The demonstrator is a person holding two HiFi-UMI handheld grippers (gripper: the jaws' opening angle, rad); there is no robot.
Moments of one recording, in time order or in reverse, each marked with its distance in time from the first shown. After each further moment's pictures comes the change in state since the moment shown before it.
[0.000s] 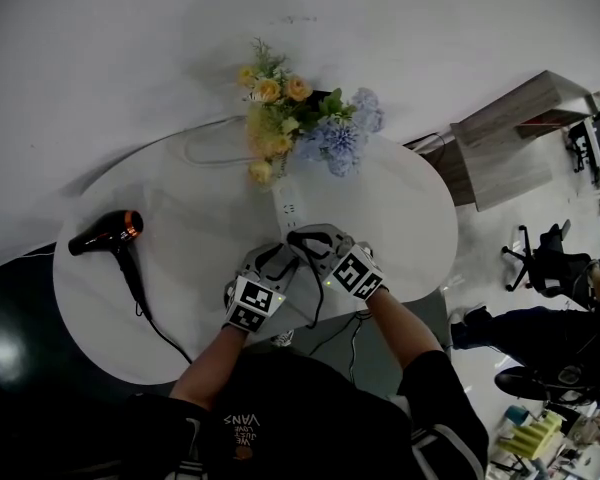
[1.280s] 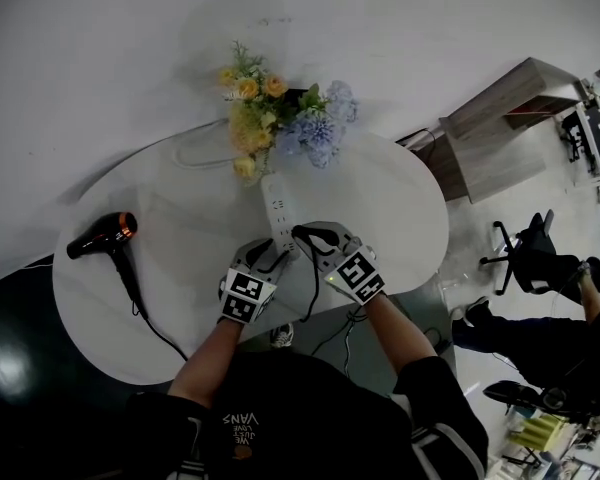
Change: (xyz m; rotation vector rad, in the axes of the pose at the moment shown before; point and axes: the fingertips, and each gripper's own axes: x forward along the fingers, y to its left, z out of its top) left arm 0.001 -0.004 -0.001 -0.055 0.014 0.012; right arm -0.047 -0.010 0.002 0.154 -0.047 -0.179
